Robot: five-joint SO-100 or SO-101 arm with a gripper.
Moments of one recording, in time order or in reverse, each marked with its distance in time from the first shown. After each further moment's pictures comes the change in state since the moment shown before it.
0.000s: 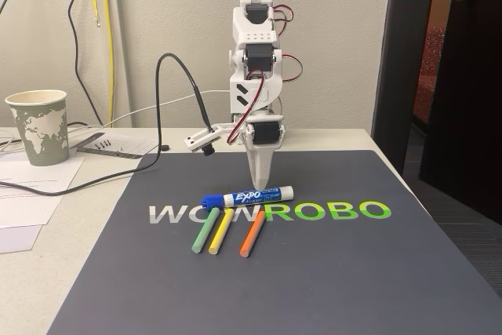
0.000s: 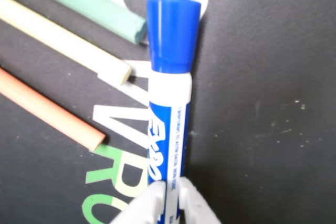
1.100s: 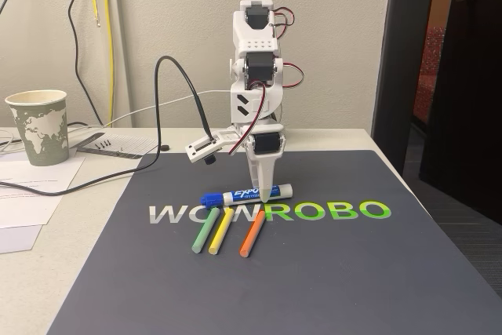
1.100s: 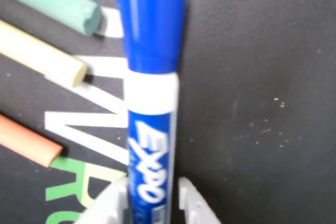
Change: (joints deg) arm -0.3 -5.1 -4.0 5.0 -0.5
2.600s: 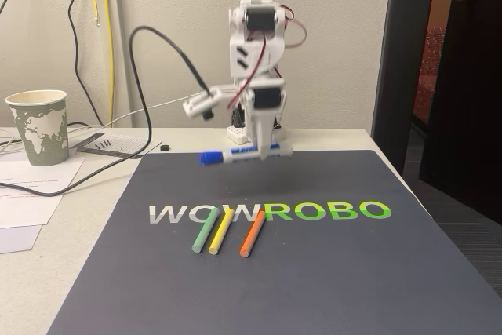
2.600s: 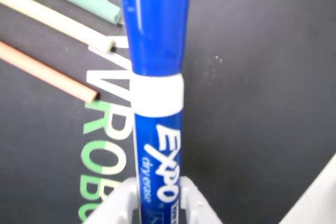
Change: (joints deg) arm -0.5 4.8 -23.3 30.3 2.0
